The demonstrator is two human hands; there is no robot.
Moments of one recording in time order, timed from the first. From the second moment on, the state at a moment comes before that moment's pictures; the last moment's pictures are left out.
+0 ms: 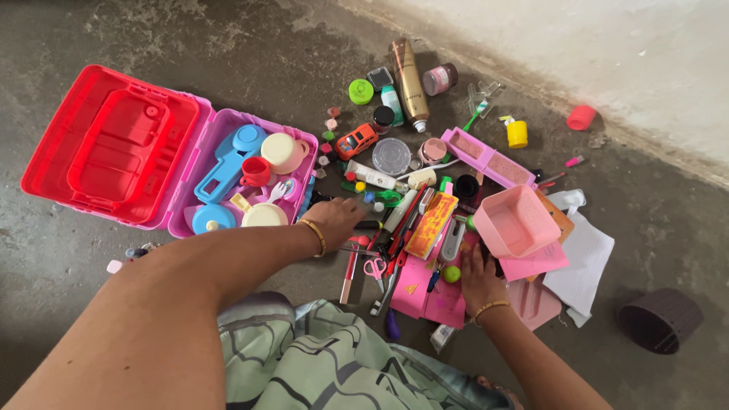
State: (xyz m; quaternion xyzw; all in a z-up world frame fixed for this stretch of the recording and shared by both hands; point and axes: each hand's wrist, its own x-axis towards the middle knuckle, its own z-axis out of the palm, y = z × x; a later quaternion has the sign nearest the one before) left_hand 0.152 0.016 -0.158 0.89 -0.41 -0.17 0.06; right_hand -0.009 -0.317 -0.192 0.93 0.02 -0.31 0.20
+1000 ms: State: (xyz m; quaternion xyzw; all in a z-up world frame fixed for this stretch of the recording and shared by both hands) left_hand 0.178 0.012 -0.203 0.82 -0.57 -0.07 -0.09; right_hand -0.014 -0.335 -0.230 0.93 0.07 -0.27 0.26
